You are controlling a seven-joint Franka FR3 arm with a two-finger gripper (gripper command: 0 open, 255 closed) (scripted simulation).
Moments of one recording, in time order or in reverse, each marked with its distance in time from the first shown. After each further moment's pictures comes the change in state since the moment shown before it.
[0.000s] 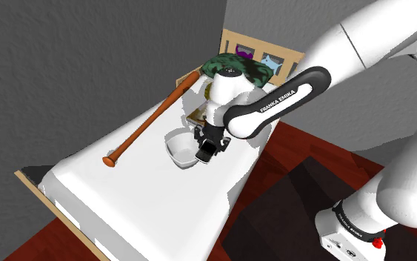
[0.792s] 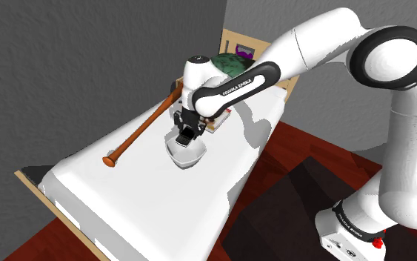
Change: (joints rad) arm 0.059 0.326 -0.075 0.475 -0.107 -0.168 0.006
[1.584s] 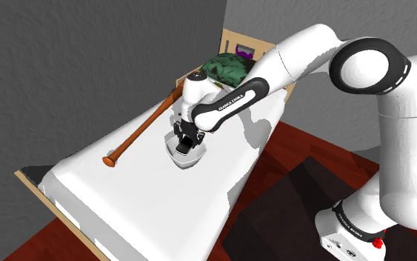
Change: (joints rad) arm 0.027 0.107 -0.035 0.010 -0.042 0.095 0.024
